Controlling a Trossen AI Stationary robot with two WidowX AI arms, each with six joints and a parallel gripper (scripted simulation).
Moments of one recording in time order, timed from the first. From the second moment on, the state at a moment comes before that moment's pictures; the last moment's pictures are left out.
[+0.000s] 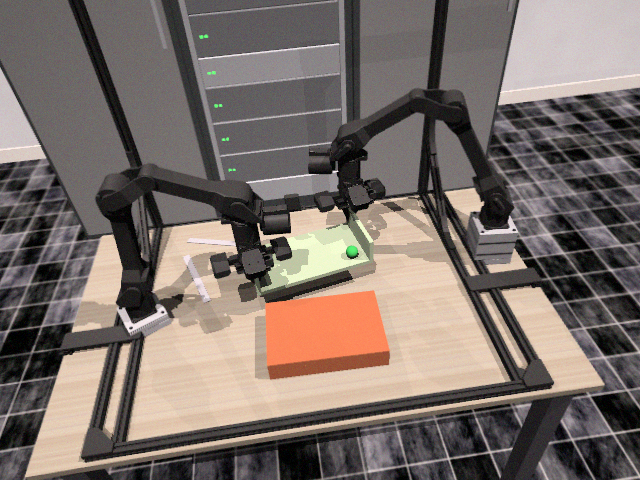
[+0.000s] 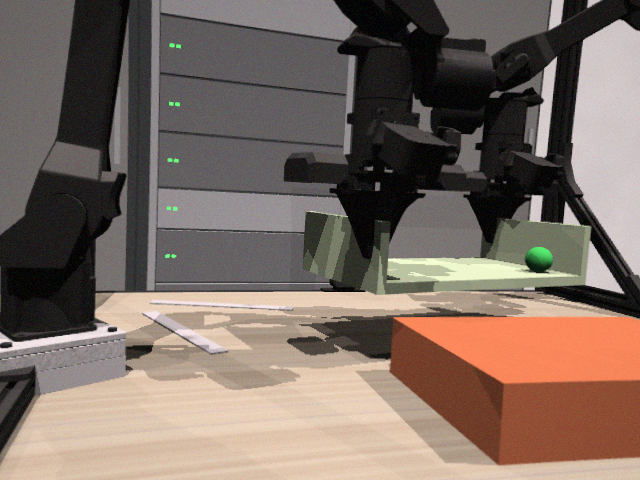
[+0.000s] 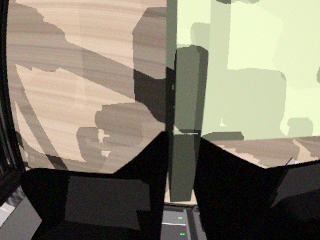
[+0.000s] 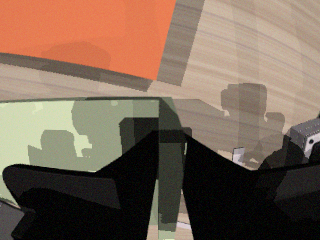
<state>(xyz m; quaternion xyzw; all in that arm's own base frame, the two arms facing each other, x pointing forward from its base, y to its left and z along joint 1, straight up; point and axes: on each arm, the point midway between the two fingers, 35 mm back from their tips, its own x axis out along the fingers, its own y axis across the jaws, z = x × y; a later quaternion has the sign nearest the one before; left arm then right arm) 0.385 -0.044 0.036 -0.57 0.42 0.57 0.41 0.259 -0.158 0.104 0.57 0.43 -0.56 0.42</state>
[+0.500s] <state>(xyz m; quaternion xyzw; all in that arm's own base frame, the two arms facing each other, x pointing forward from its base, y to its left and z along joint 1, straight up) 0.384 -0.038 0.036 -0.57 0.42 0.57 0.41 0.256 -0.163 0.105 0.57 0.43 -0.56 0.43</state>
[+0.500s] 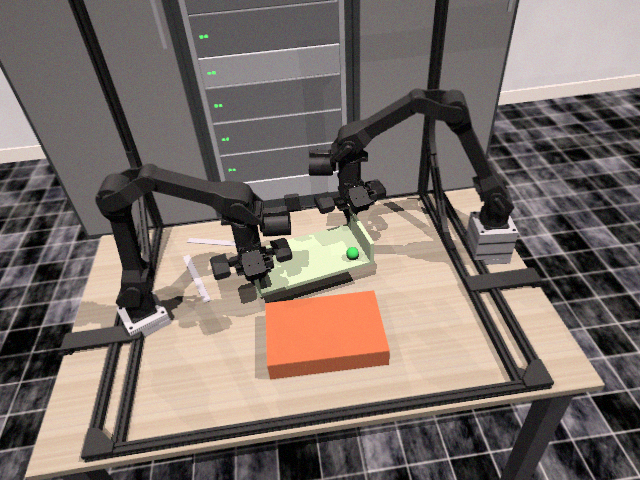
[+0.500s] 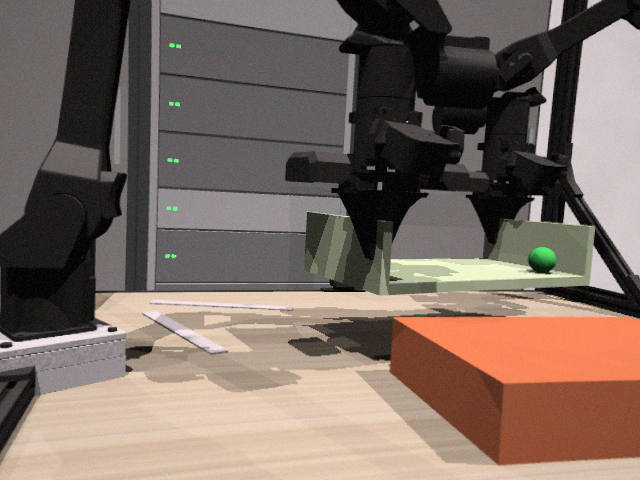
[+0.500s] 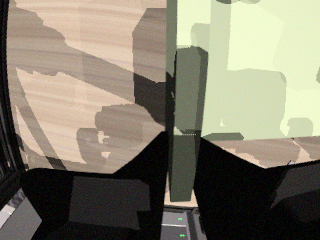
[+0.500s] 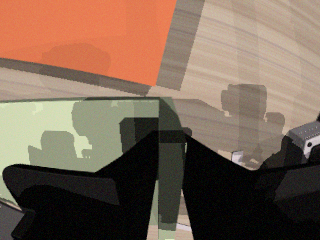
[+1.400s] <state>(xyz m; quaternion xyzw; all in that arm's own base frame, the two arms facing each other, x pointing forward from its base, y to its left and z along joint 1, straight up) 0.381 -0.030 0.034 -0.57 0.42 0.57 0.42 0.254 -0.171 0.105 0.56 0.42 -0.57 0.43</state>
